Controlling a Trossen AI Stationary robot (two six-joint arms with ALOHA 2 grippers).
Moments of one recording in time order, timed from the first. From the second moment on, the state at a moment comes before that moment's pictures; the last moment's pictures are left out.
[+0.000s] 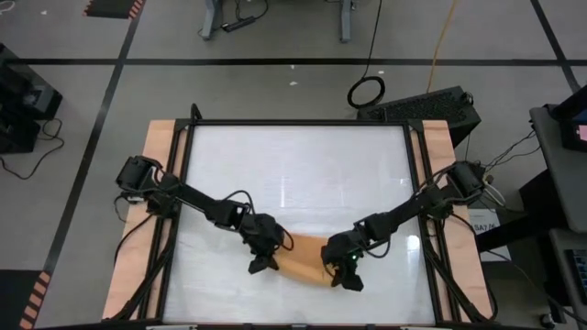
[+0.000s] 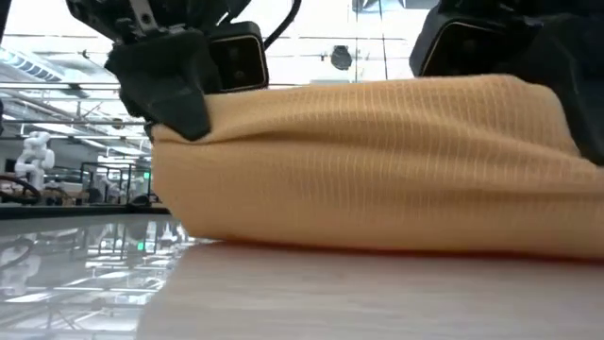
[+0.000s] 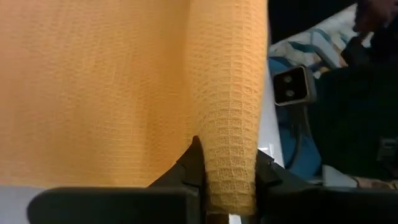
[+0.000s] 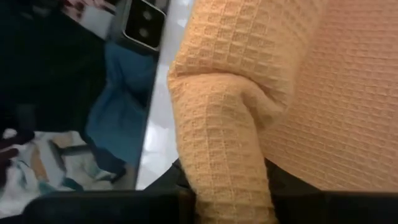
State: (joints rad) left arm -0.27 1.73 0.83 0.15 0.49 -0.57; right arm 0.42 1.76 0.82 0.13 -0.48 0.59
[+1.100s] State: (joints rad) left arm -0.27 1.85 0.83 0.22 0.52 -0.73; right arm 0.46 1.76 0.71 0.28 -0.46 0.76
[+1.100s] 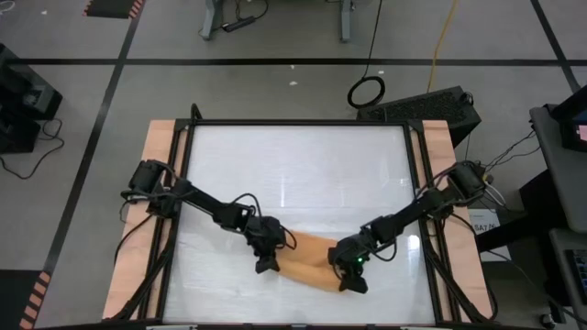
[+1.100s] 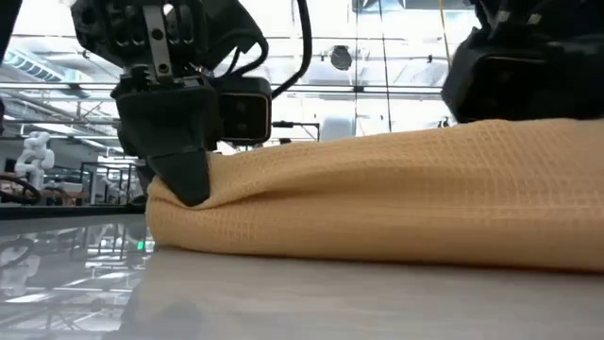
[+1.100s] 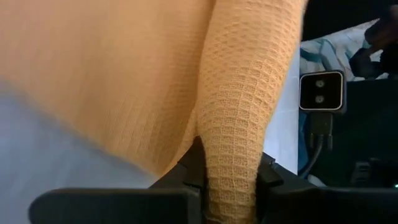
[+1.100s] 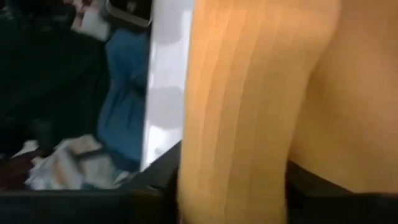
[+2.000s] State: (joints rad) left arm -0.20 1.85 0.83 0.22 0.46 -0.88; right arm 0.62 1.33 0.71 -0.06 0.14 0.69
